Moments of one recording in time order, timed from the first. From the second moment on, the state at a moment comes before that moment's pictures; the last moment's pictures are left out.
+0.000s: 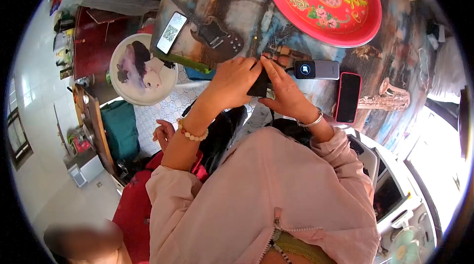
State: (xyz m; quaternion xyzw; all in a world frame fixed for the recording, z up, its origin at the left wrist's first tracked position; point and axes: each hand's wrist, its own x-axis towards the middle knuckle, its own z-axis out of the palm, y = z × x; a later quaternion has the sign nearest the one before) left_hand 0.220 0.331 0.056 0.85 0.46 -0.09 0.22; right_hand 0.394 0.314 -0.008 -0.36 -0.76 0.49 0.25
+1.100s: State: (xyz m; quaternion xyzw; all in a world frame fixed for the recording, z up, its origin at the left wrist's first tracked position) left_hand 0.222 0.323 0.055 0.86 0.46 -0.08 0.22; right_hand 0.388 0.309 -0.001 -0.36 -0.73 0.50 0.30
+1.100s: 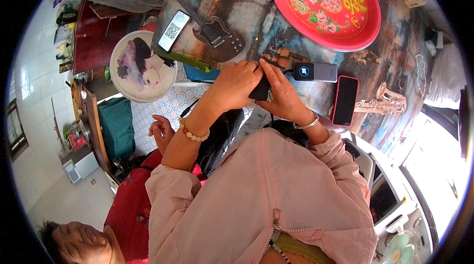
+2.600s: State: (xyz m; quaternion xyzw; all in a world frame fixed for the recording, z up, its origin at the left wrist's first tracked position) left_hand 0.229 0.238 -0.047 0.08 0.35 0.62 0.70; right_hand 0.379 0.318 -0.040 -0.42 -0.62 0.60 0.28
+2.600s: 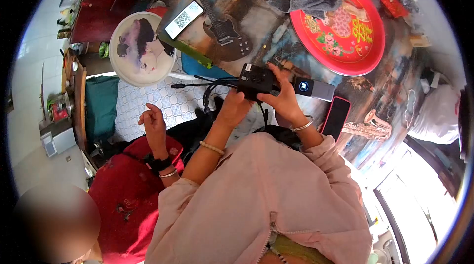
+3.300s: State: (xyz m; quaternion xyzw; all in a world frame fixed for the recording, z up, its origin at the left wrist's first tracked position) left_hand 0.210 0.227 -0.034 0.19 0.48 0.60 0.61; right_hand 0.490 0.336 -0.024 -0.46 -0.86 0.22 0.02
